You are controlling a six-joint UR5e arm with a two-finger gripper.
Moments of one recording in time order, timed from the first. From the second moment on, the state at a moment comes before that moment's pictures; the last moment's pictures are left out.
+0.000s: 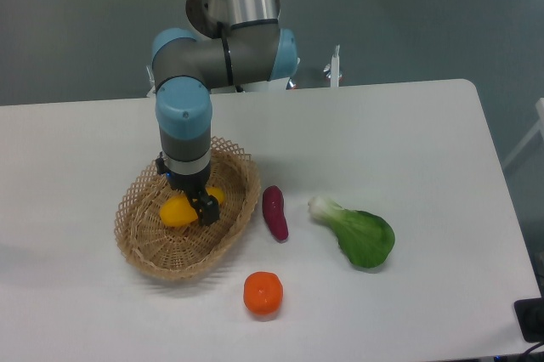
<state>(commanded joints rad) 2.14 -1.89 -1.92 -0.84 1.46 1.08</state>
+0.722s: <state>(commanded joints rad) 2.12 -1.91 -1.94 -0.84 1.46 1.05</state>
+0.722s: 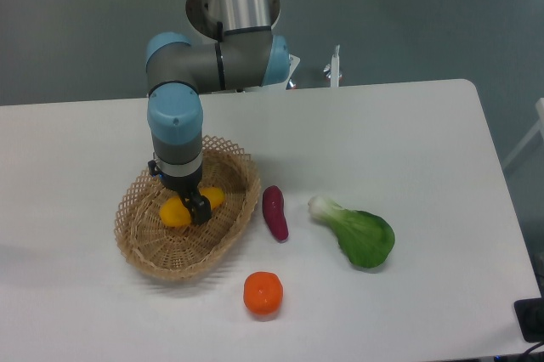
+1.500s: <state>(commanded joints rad) 2.12 -1.90 -1.92 -0.85 1.46 1.05</state>
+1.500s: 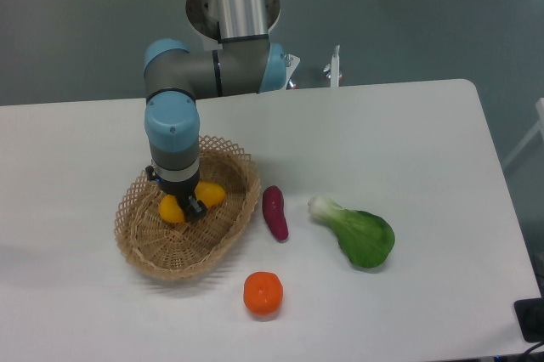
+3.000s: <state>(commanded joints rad) 2.41 -1.79 -1.80 -0.91 1.54 1.07</state>
